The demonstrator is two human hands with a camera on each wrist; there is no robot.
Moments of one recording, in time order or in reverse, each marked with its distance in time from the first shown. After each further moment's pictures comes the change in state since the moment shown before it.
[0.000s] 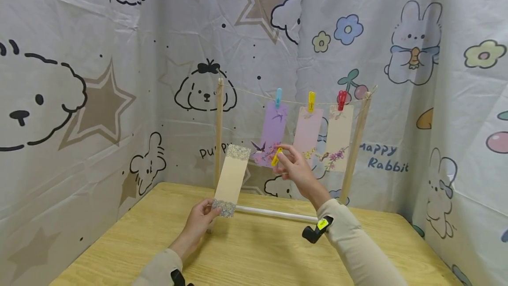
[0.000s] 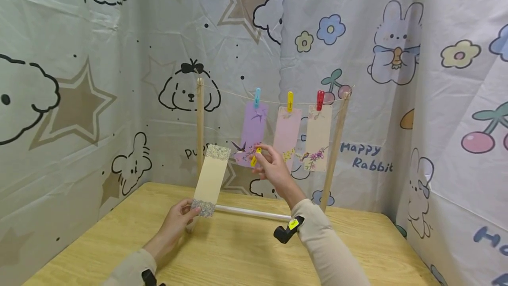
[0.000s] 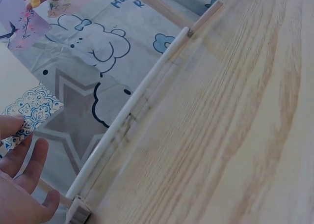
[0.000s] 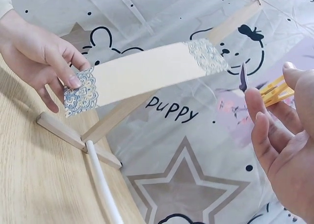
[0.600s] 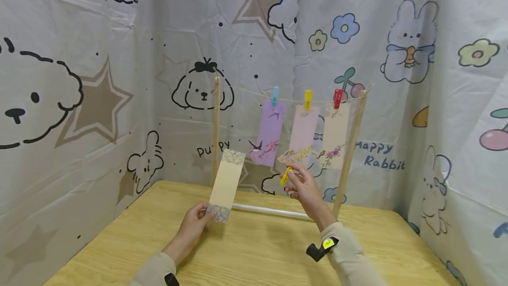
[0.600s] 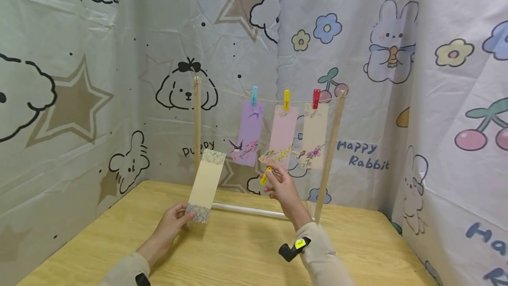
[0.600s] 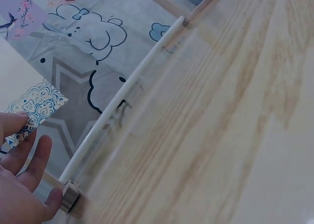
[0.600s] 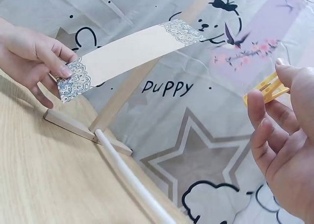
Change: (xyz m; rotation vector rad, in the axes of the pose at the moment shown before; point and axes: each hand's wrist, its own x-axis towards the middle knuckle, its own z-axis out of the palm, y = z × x) left_hand -0.014 -0.002 -0.007 0.015 -0.011 -0.053; right_hand -0.037 0.063 -0.022 0.180 0.071 0.065
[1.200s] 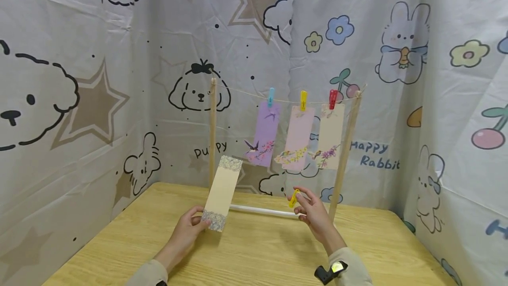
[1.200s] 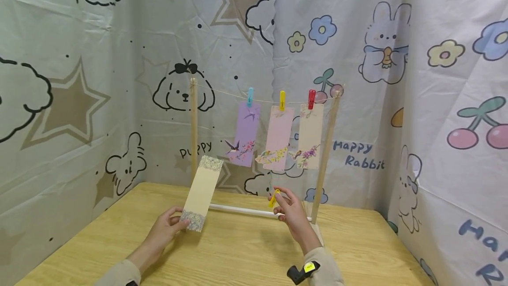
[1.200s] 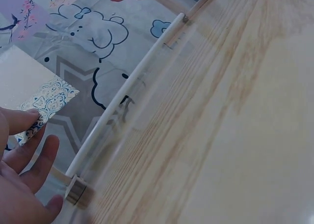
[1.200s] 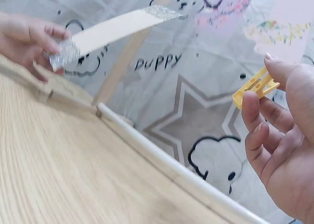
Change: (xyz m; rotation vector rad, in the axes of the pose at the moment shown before) left_hand -0.013 0.001 -0.010 0.026 -0.072 -0.014; right_hand -0.043 0.044 -0.033 0.089 0.061 0.089
